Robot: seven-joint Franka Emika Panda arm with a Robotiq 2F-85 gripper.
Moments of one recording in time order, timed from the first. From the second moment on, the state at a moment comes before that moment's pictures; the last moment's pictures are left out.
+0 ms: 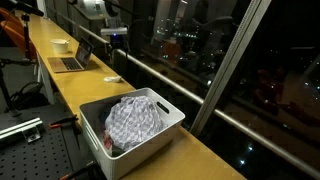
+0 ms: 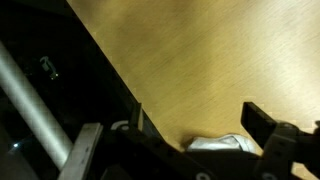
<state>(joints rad) 0.48 0.74 0.19 -1.23 -0.46 1.90 -0.27</state>
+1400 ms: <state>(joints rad) 0.41 0.97 0.22 -1.13 -0.42 2.38 -0.47</state>
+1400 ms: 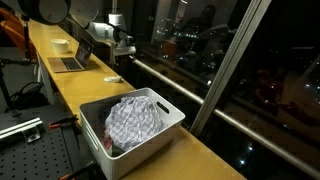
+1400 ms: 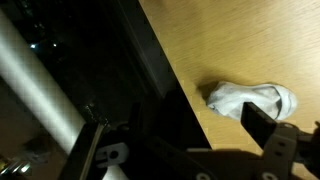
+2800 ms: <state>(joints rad) 0.44 1.30 0.25 -0.78 -0.33 2.39 -0.67</state>
